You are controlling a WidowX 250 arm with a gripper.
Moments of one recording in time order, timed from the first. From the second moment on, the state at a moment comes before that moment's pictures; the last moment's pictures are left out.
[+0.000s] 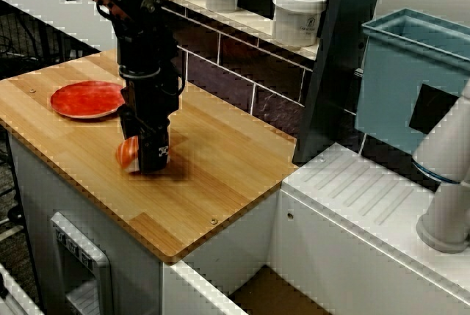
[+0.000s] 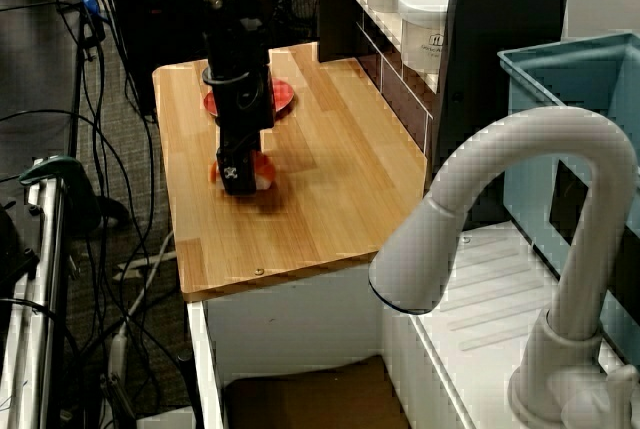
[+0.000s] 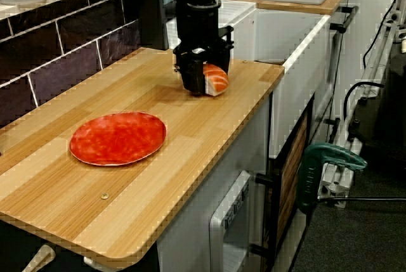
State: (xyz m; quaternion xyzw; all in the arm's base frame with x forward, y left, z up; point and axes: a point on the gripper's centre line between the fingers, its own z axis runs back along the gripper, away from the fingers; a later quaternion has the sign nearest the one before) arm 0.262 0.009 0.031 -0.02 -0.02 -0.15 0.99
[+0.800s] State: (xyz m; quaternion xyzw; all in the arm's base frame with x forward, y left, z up) arm 0.304 0.089 0.091 -0.05 -0.07 -0.09 0.99
